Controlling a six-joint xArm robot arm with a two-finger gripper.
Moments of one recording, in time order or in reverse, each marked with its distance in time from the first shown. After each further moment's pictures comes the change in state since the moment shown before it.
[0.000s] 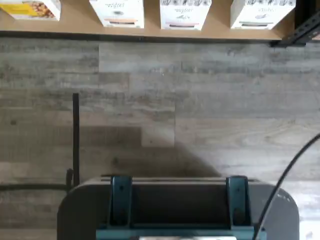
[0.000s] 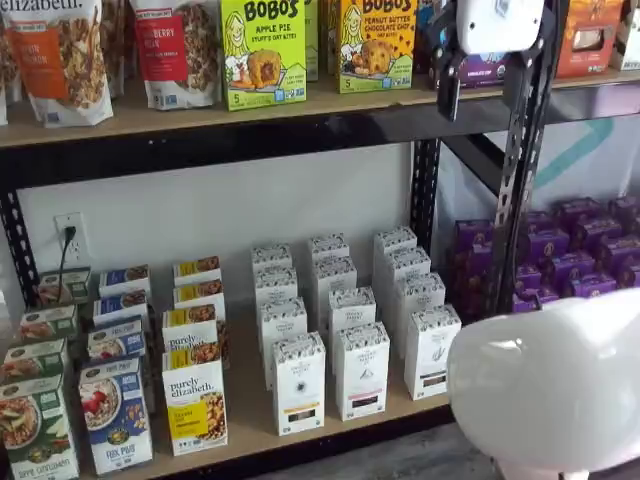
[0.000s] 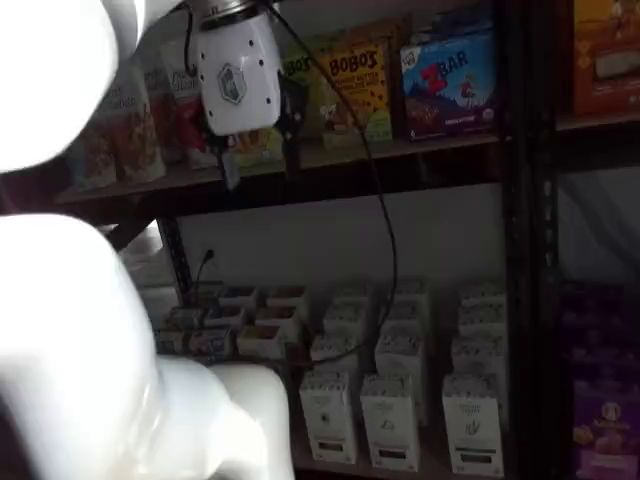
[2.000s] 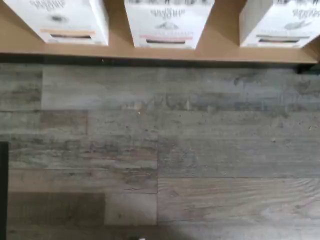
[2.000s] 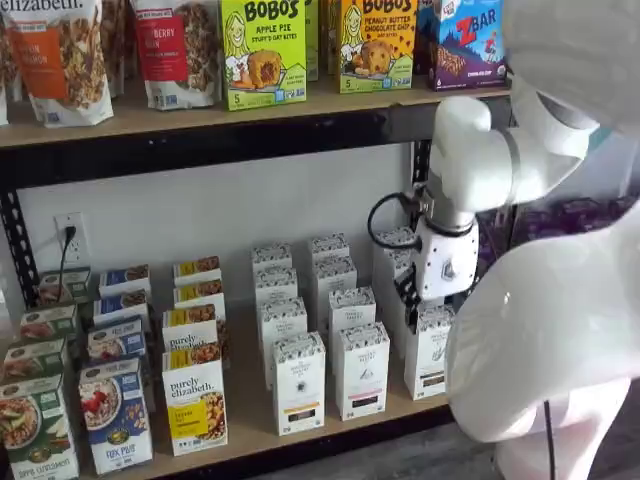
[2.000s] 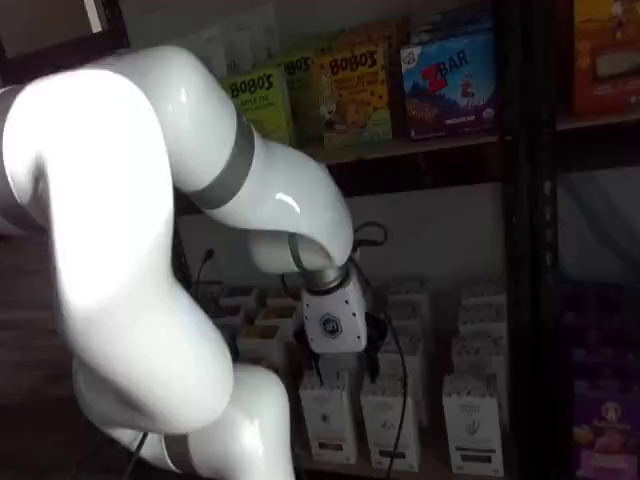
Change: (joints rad) arm -0.116 0.365 0.778 -0.068 -1.213 -0.074
